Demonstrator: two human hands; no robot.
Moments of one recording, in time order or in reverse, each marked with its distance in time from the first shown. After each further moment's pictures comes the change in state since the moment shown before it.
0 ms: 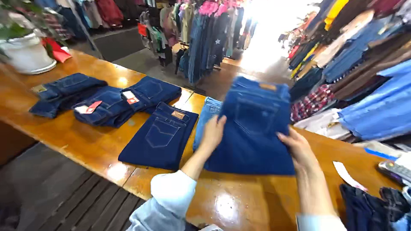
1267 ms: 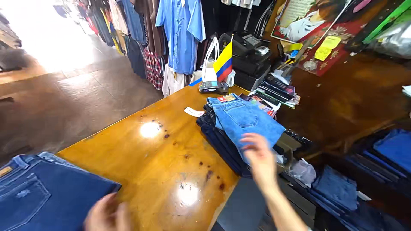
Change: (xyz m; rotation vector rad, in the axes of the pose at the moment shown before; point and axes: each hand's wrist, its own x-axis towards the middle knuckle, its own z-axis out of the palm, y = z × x) left_hand -0.056 -0.053 0.113 0.157 -0.380 0.556; right_hand -0.259 0.007 -0.138 -0.658 1.105 -0.159
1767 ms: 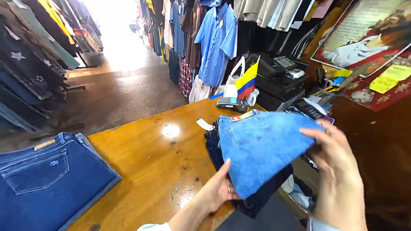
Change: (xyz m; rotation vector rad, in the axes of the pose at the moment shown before) left_hand 0.046 0.193 0.198 -1.131 -1.024 -0.827; right_hand 0.167 0.019 -0.111 0.373 -0.013 0.218
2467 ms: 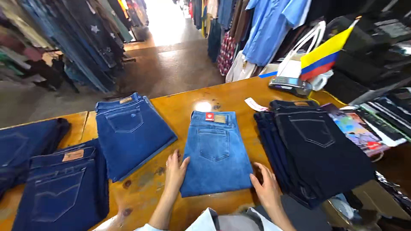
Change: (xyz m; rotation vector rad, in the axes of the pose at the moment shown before) left_hand -0.166 -0.049 -0.209 0.817 1.147 0.166; right_hand -0.210 0.169 0.146 -0.651 -0.523 0.047
